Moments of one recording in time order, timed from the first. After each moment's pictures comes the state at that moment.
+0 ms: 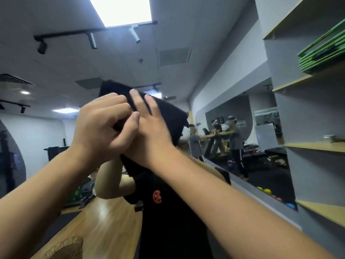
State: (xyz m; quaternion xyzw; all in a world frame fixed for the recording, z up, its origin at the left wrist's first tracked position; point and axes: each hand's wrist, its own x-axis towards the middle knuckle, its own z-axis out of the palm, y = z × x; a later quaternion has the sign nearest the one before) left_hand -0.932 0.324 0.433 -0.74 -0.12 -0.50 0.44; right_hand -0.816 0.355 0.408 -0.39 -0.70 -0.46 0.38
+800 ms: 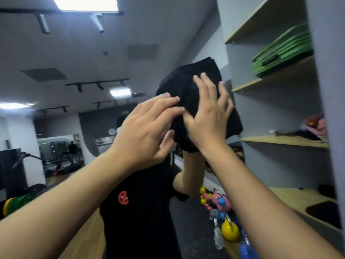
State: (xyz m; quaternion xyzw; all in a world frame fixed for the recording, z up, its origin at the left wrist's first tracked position) left_hand -0.811 0.355 0.398 -0.81 -0.10 -0.40 0.41; right_hand -0.631 0.353 0.383 -0.49 -0.47 -0.35 0.64
